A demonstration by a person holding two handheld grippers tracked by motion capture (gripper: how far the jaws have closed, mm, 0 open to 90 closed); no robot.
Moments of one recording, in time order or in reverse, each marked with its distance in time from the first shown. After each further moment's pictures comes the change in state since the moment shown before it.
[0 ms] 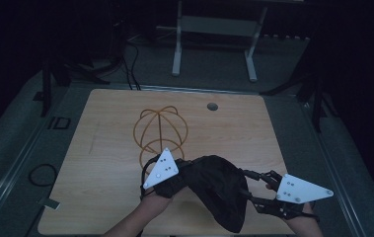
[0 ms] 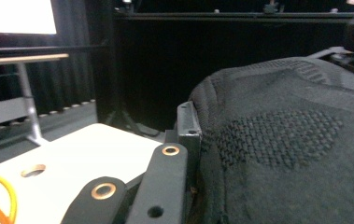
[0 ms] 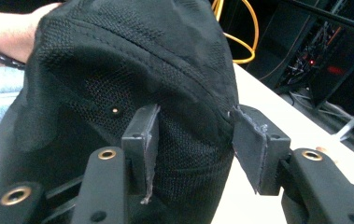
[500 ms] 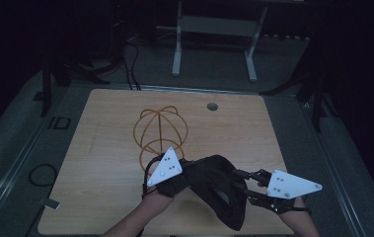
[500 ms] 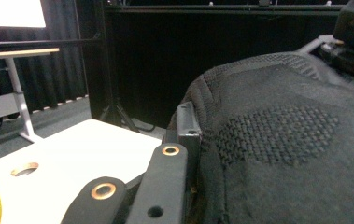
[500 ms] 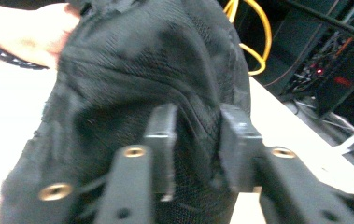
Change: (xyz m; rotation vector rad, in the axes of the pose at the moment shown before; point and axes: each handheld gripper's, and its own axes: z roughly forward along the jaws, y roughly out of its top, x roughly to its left) left arm -0.001 0.001 0.006 0.026 -0.016 0.001; right arm -0.002 0.009 0.017 0.008 0.037 -0.048
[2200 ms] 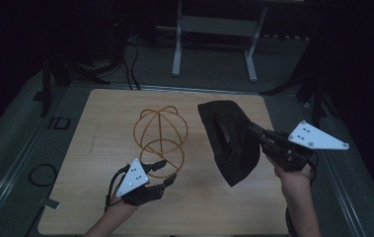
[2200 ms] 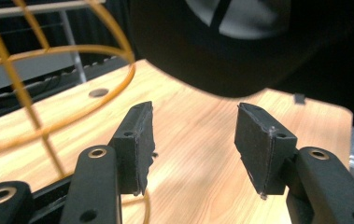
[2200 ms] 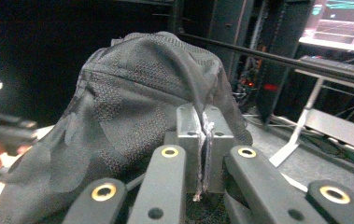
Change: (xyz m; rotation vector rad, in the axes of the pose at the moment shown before) left arm 0.029 -0.052 -0.073 0.197 0.175 0.039; right arm -0.068 0.053 -0.007 -0.183 -0.270 0.233
